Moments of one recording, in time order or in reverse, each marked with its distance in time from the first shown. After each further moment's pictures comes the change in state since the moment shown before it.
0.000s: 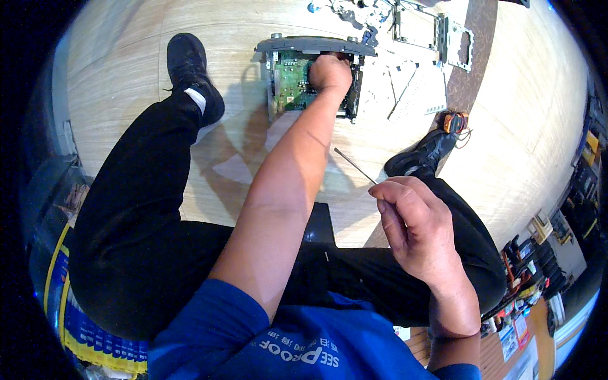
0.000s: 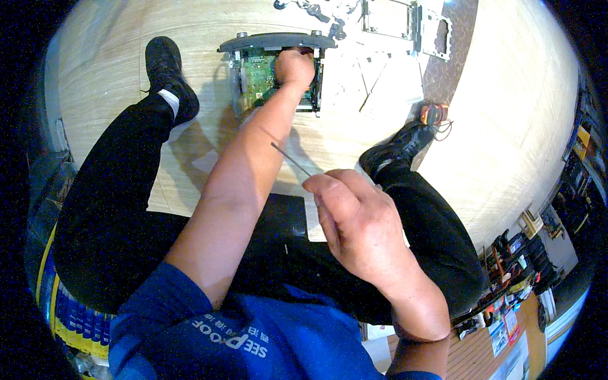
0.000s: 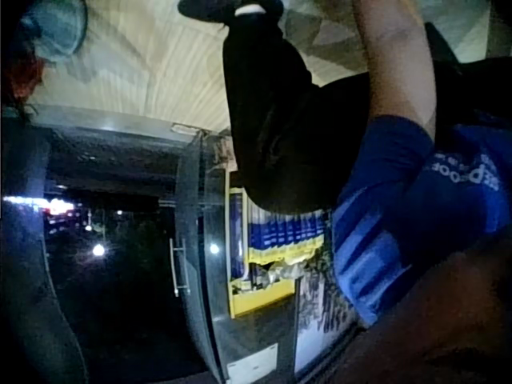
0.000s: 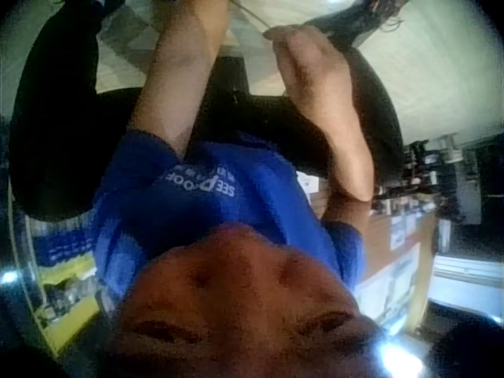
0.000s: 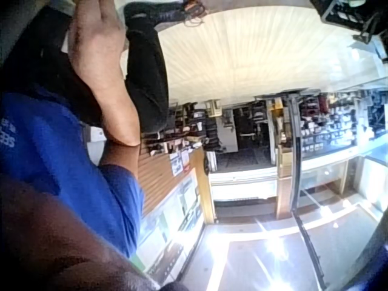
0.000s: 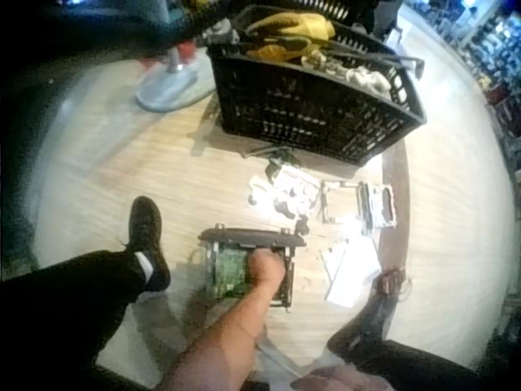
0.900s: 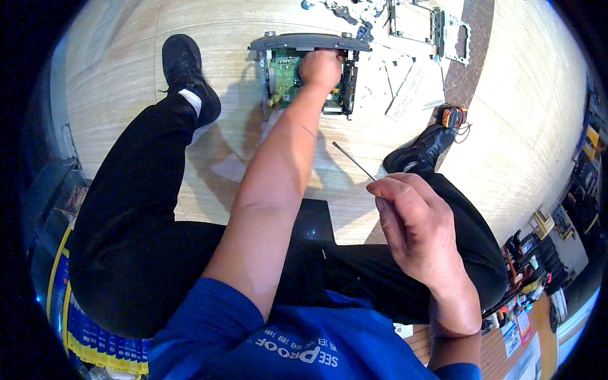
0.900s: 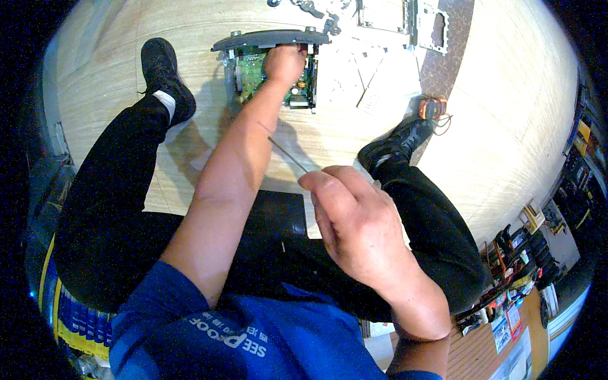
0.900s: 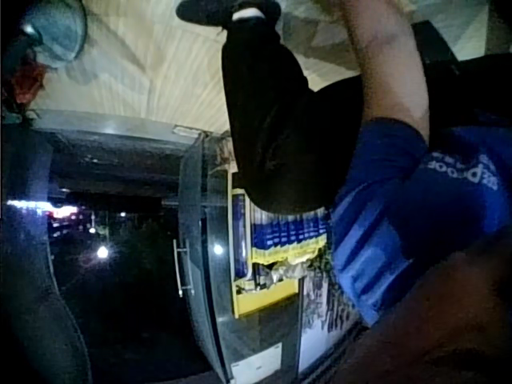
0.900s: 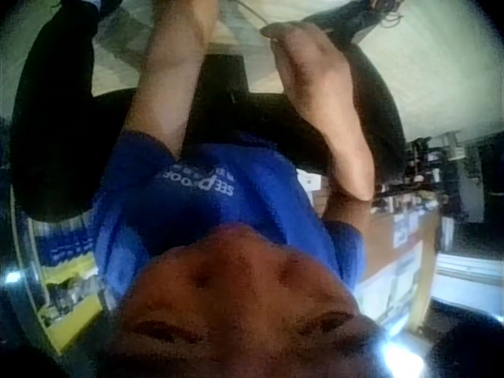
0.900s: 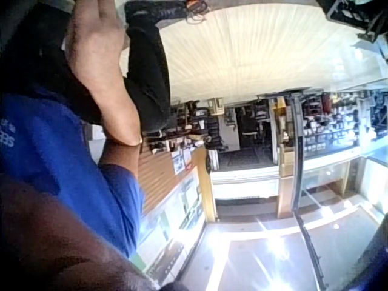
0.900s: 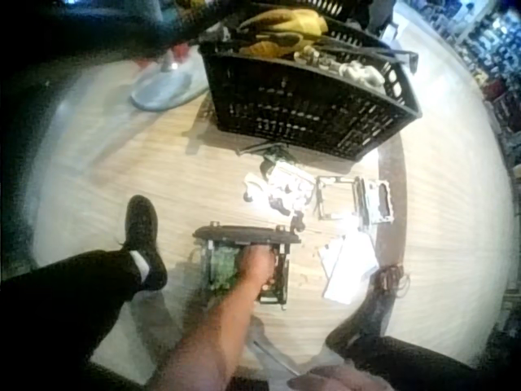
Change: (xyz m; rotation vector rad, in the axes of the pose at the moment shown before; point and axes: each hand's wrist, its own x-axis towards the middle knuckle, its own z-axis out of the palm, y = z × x) left_hand 0.015 -0.026 0.005 0.108 -0.038 0.368; right_hand -0.003 0.000 -0.003 -0.043 0.015 -0.021
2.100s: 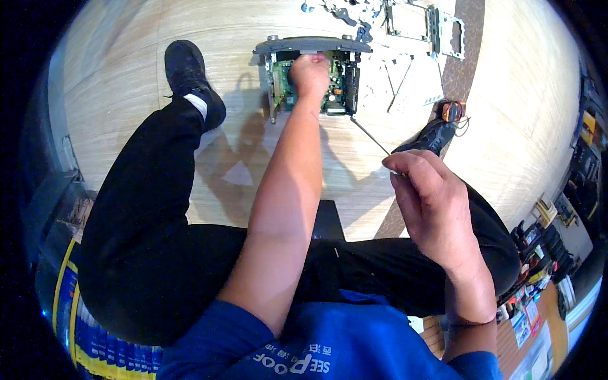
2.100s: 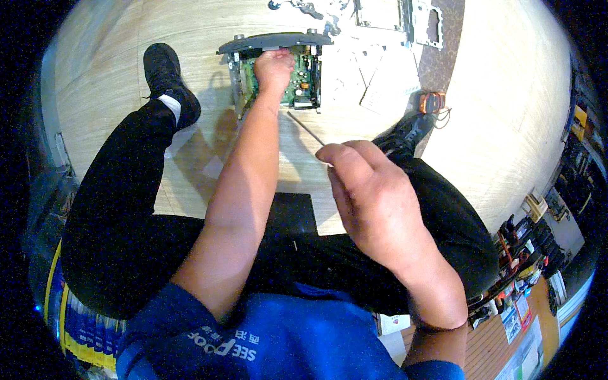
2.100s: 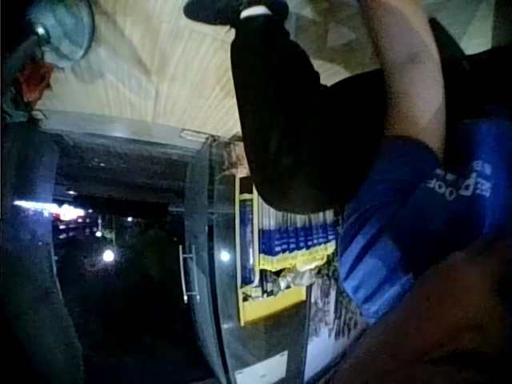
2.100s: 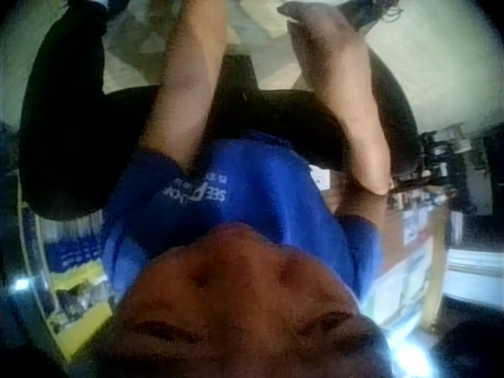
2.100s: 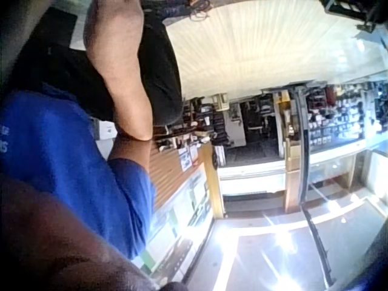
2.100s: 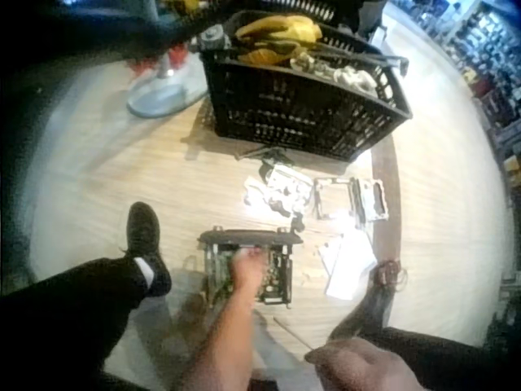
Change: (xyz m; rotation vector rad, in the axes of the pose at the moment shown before) left_hand -0.011 -0.025 -0.002 -0.887 0.136 -0.410; right_hand 0.013 -0.013 -0.002 -0.033 0.019 0.061
